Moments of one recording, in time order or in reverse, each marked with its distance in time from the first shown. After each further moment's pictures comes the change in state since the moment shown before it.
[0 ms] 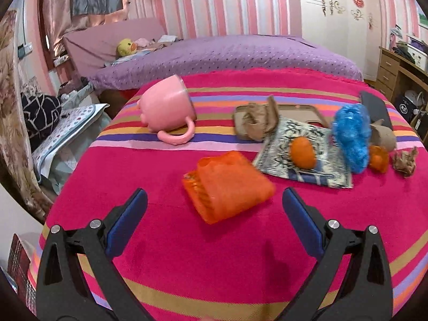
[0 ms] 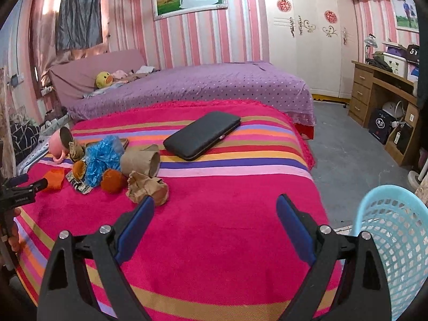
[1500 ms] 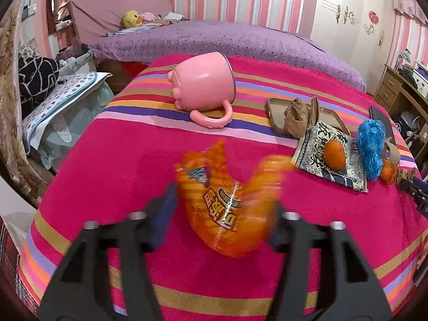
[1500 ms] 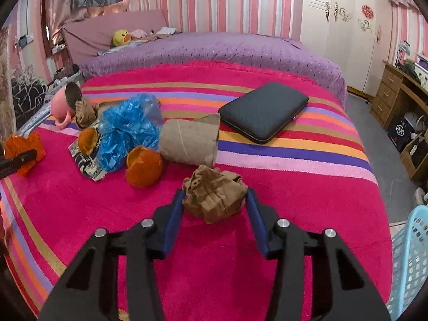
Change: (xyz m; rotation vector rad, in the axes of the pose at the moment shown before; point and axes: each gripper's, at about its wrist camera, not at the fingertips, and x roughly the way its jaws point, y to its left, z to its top) left arm 0.011 0.059 -0.001 -0.124 0.085 -0.080; right arm 0.069 0.085 0.006 -0.122 0.182 0.055
